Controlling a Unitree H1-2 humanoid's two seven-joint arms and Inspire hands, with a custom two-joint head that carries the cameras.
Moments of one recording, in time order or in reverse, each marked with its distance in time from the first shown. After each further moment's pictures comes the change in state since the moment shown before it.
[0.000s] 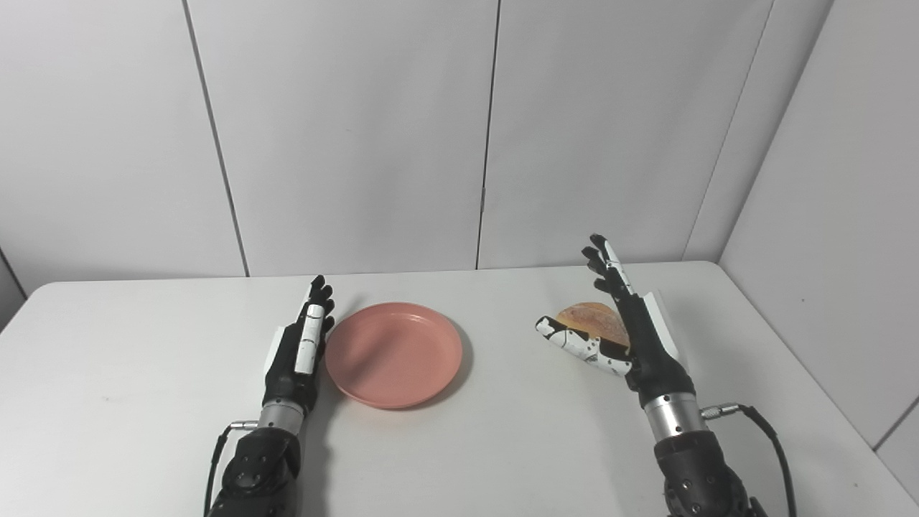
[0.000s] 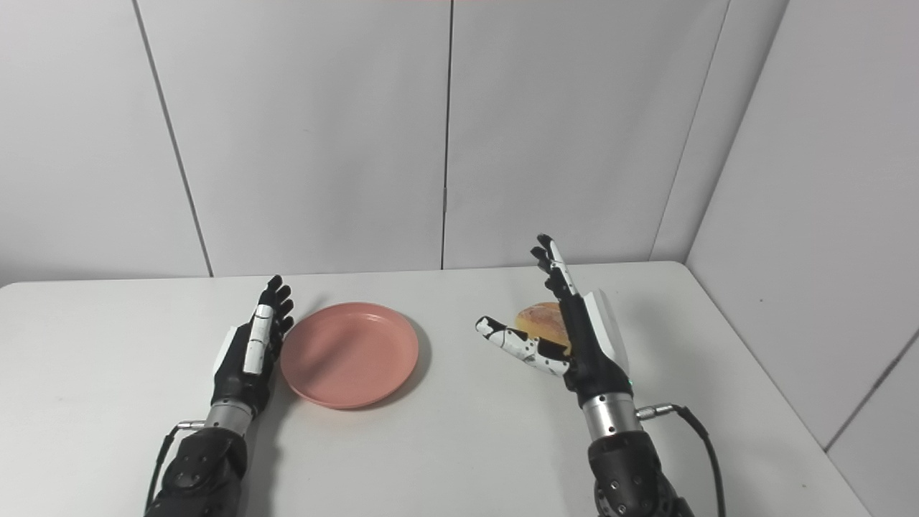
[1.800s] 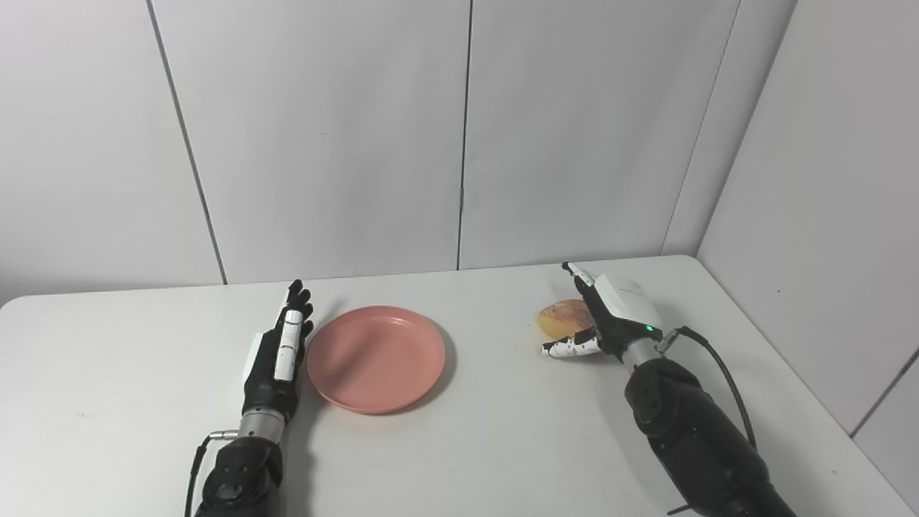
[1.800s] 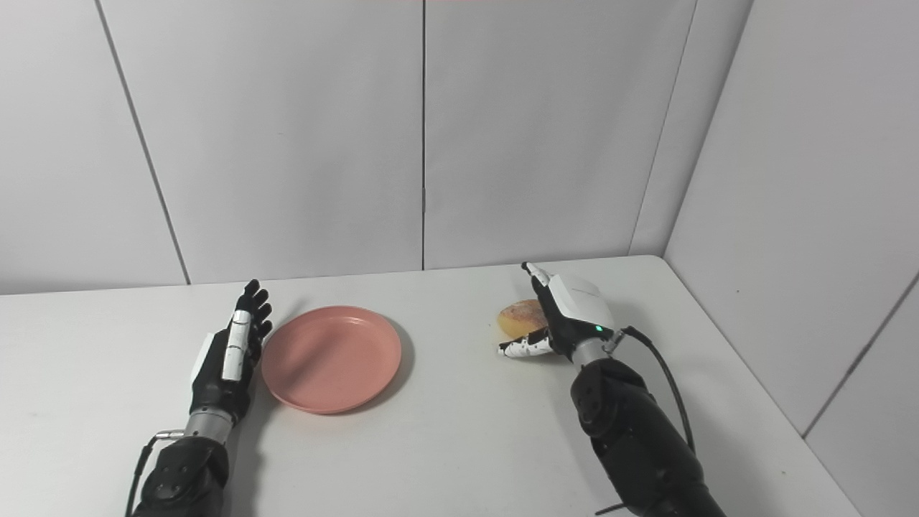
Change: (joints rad) left arm 0.003 0.005 0.000 -0.012 0.001 -0.001 0.004; right arm -0.253 -0.178 0.179 0.534 -0.271 0.113 -0.016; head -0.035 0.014
